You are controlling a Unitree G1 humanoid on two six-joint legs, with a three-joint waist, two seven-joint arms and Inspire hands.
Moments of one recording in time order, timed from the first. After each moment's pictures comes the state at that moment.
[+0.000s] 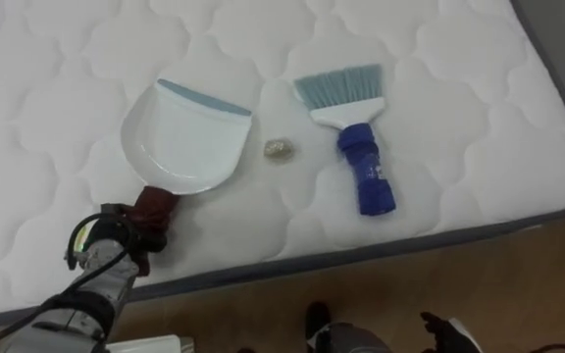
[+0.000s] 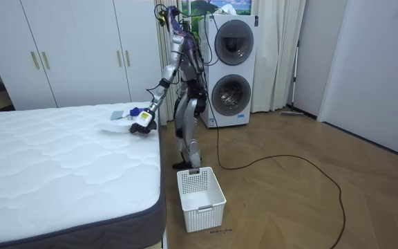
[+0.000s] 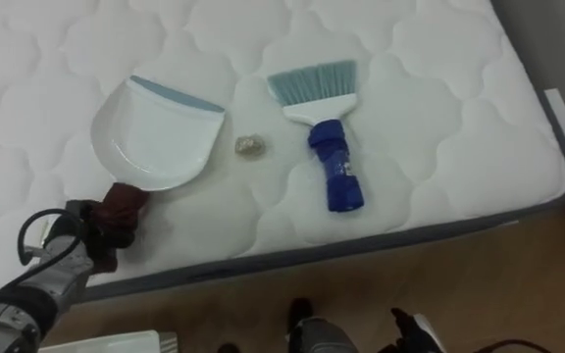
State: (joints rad) left arm -0.54 0.31 -0.16 1.30 0.08 0.03 0.34; right arm -0.09 -0.30 0.39 1.12 0.04 0.01 -0.13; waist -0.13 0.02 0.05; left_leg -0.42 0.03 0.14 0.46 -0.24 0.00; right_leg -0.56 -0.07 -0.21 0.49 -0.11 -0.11
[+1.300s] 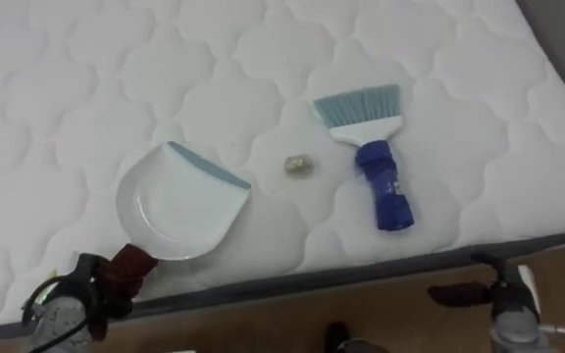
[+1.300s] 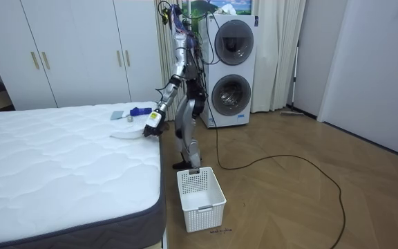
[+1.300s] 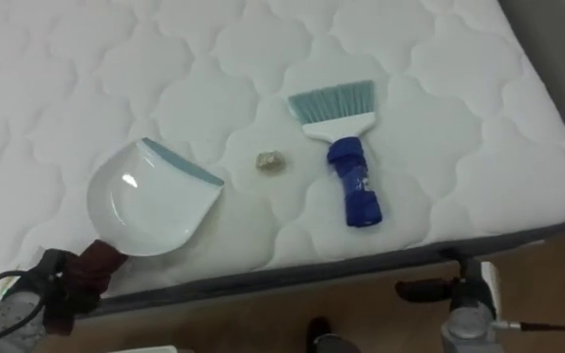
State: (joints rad) left arm -0.23 0.44 -0.20 1.12 0.25 -0.01 0.18; right arm -0.19 -0.35 0.12 1.02 0.18 -0.04 -0.41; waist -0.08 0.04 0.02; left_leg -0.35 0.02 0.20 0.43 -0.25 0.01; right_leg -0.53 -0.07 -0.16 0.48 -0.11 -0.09
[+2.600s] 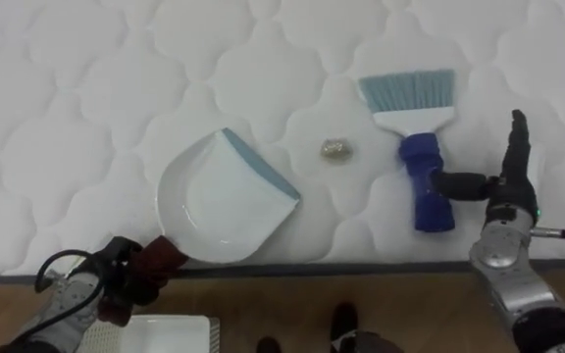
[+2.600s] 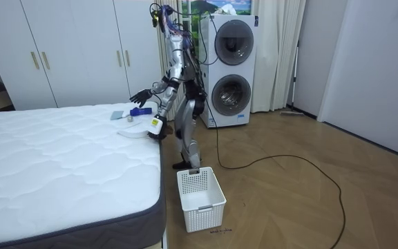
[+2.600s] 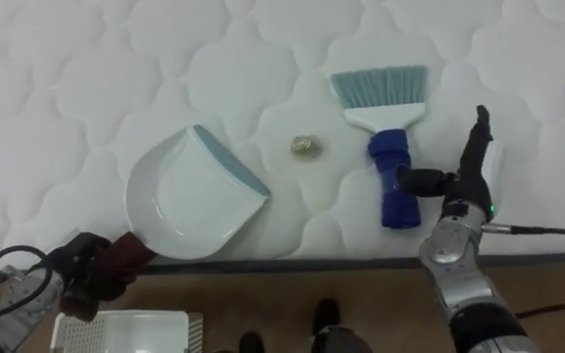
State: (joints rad) left arm -0.34 0.45 -0.26 1.12 0.27 -0.09 -0.01; right arm -0.37 -0.37 0.21 0.87 0.04 -0.22 -0.57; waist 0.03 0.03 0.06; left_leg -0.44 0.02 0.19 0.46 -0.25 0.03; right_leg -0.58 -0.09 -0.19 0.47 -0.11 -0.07
